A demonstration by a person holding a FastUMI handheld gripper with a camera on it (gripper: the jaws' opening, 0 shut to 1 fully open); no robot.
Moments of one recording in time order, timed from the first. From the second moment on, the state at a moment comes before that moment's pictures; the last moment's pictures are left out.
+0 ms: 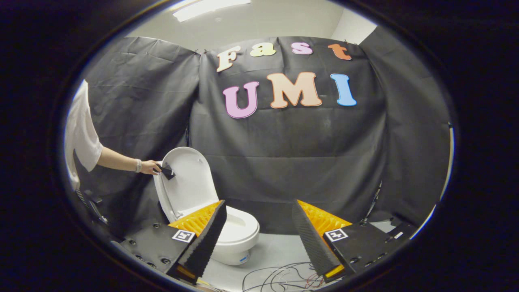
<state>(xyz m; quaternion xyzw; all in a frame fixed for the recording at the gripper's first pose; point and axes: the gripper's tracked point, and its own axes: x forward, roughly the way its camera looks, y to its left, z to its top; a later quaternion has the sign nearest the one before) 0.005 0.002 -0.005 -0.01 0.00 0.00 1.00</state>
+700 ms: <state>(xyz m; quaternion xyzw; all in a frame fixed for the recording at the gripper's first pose) 0.005 0.003 -0.004 0.00 0.00 0.00 1.00</state>
